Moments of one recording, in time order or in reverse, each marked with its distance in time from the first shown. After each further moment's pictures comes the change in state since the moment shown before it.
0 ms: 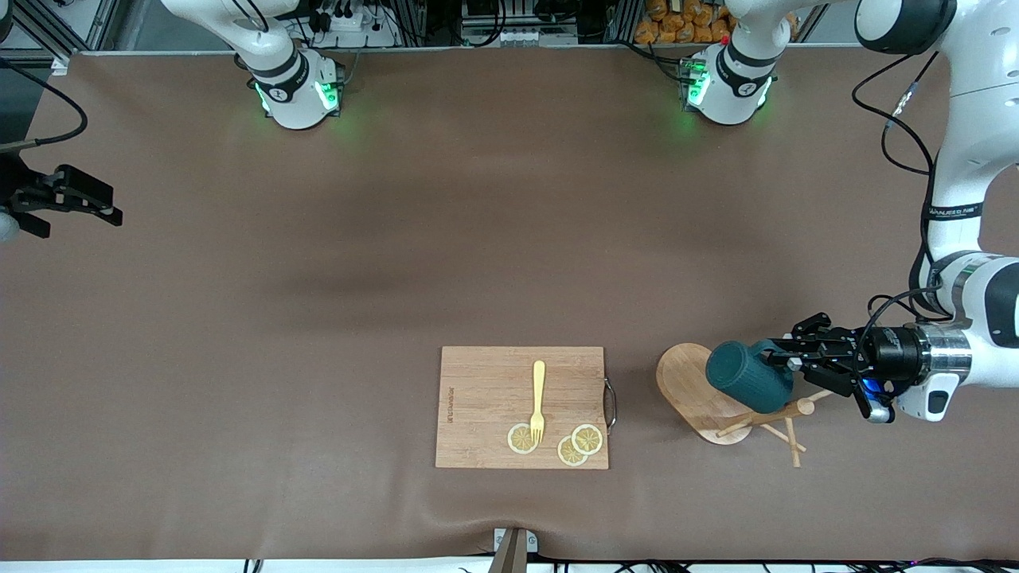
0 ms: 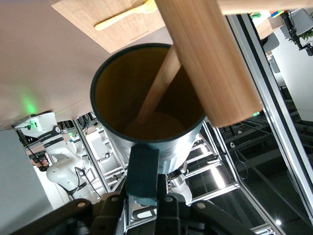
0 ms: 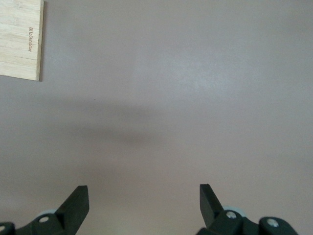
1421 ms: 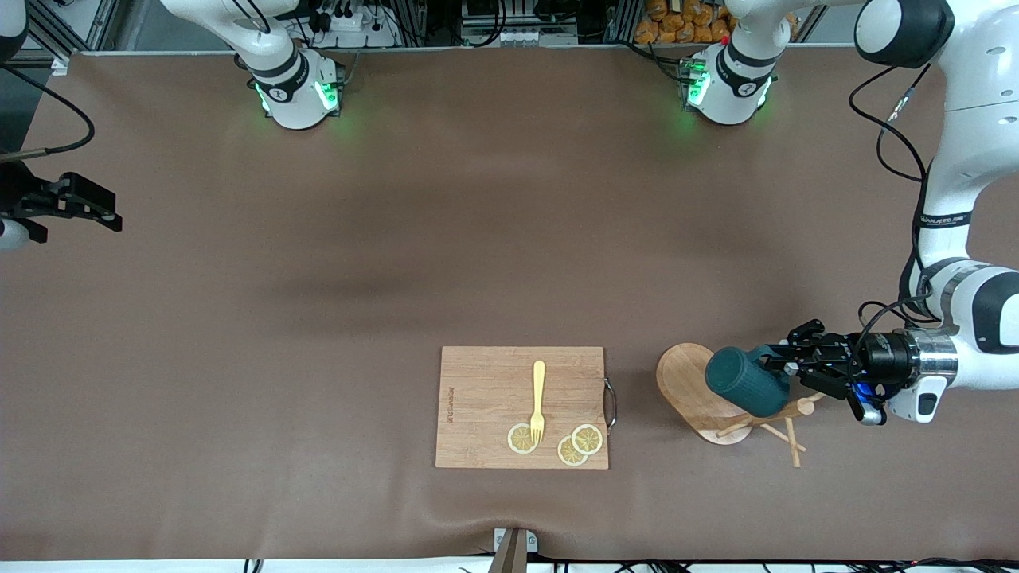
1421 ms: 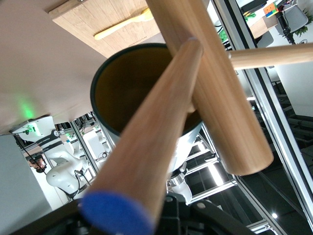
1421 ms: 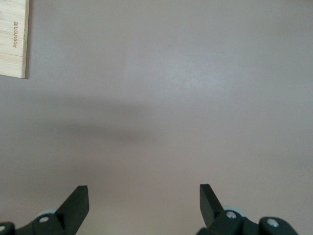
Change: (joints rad) left arm 0.015 0.045 -0.001 0.000 -0.008 -0.001 0.060; right arm 0.011 0.012 0.000 0.000 -0.048 0.011 0.000
